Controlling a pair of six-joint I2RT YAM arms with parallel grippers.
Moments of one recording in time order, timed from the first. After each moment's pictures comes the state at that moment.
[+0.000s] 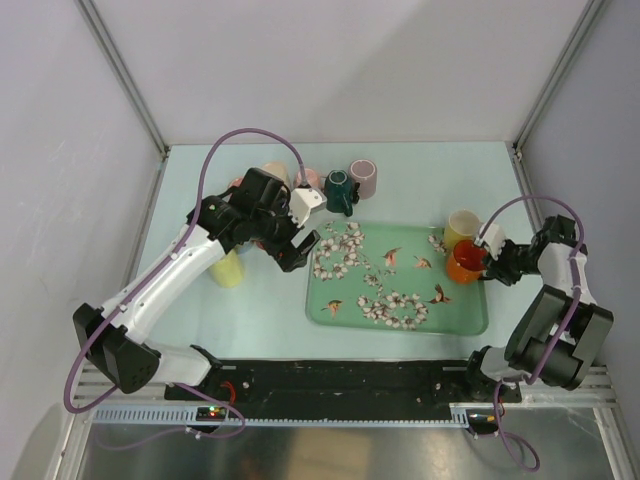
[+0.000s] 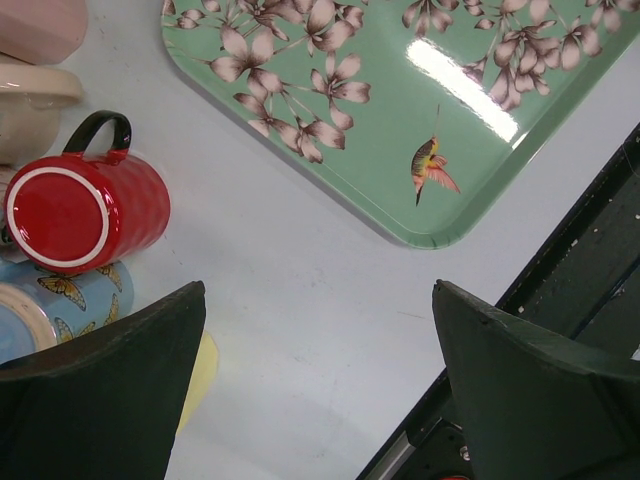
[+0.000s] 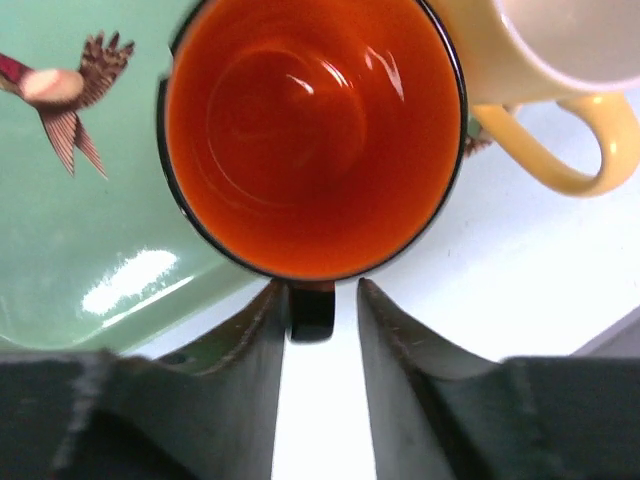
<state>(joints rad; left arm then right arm) -0.61 1.34 1.37 -0.96 0.22 0.30 -0.49 1.37 0.88 -0.79 -0.62 -1.51</state>
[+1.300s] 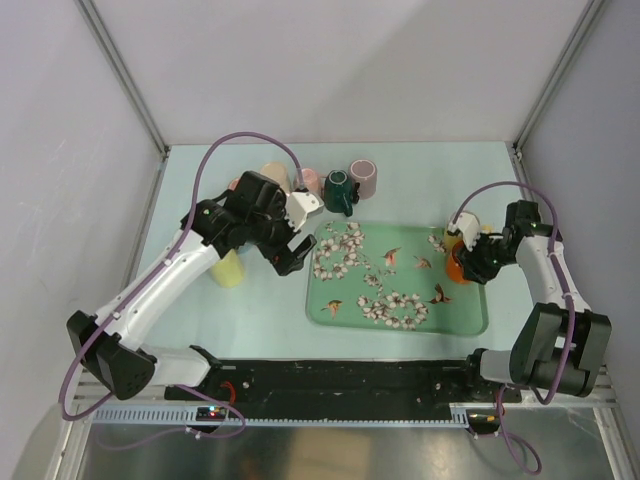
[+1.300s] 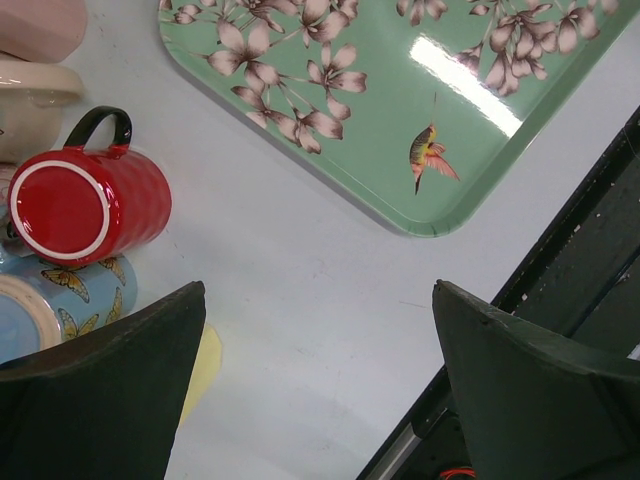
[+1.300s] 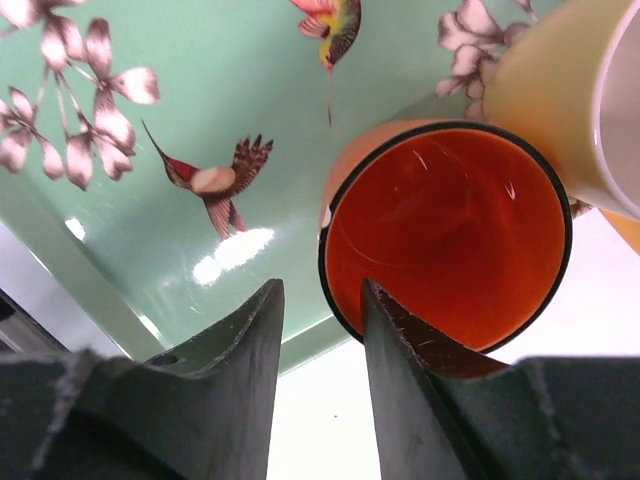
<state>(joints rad) -0.61 1.30 1.35 -0.97 0.23 0.32 -0.22 1.31 0.95 -0.92 -0.51 -1.10</state>
